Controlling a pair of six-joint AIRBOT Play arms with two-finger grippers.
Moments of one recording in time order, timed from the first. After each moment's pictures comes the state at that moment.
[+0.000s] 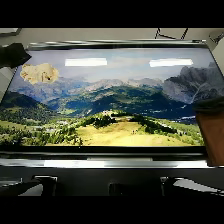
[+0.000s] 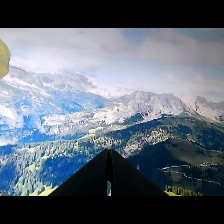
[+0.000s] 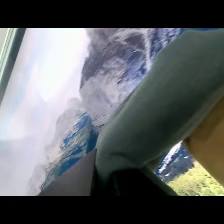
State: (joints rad) left arm 0.02 -1.27 1.78 1.30 -1.19 -1.66; right arm -1.07 -1.47 1.81 -0.82 1.47 1.66
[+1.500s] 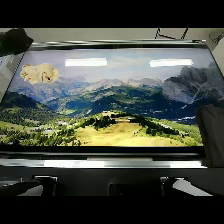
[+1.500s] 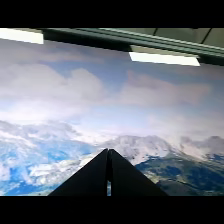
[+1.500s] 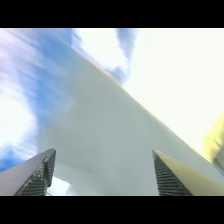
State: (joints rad) left arm -0.07 -1.31 1.82 1.40 -1.01 -1.69; right arm -0.84 -1.35 1.66 -1.30 1.17 1.61
